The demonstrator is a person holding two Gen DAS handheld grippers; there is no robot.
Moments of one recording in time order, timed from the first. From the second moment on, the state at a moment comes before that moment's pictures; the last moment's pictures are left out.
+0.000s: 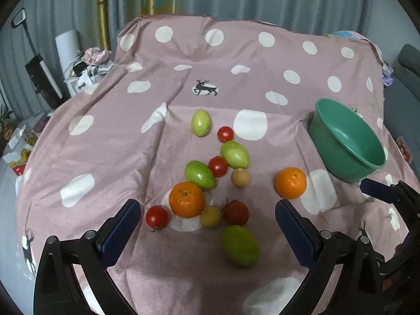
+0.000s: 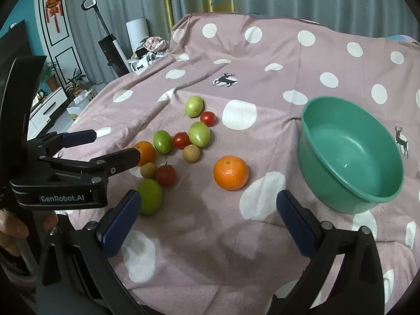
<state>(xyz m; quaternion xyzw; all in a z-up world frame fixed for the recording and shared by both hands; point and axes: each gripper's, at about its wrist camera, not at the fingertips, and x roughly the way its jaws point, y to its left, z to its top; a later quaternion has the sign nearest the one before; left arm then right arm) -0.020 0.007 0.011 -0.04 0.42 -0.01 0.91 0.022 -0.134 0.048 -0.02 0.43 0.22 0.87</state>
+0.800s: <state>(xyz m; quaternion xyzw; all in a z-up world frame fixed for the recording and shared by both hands) -0.027 0.064 -0.010 -0.12 0.42 -0.11 0.89 0.041 -0.150 0.018 0.04 0.47 0.24 0.85</state>
